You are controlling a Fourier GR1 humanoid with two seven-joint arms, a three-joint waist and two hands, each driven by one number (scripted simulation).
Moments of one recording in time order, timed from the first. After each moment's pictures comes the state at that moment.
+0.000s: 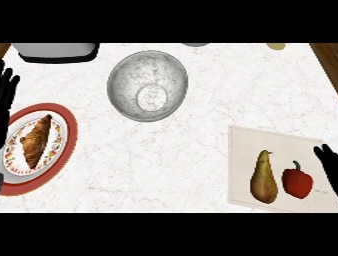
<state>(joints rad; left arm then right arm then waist) -0.20 0.47 0.07 -1.49 0.32 0.17 -0.06 0.32 -0.71 0.33 -2.29 0.65 -0.06 0.73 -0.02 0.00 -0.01</state>
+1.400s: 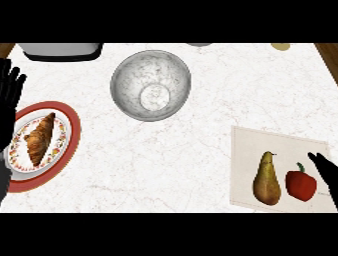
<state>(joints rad) -0.23 0.39 0.13 -1.46 0.24 0.10 -0.05 0.26 -0.56 0.20 -2.12 0.61 0.33 0.79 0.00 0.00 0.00</state>
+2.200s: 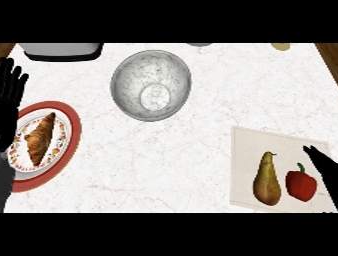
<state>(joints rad) -0.24 0.34 0.16 -1.50 0.18 0.08 -0.02 0.22 -0.47 0.10 -1.88 0.72 0.31 0.51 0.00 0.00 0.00</state>
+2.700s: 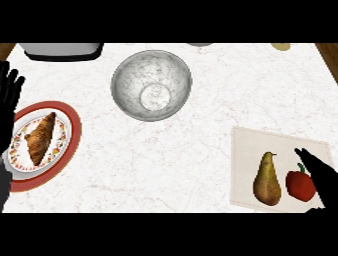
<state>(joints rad) -0.21 0.33 0.19 -1.52 0.16 0.05 -0.02 0.19 -0.40 0.09 -1.72 0.81 0.28 0.41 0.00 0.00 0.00</state>
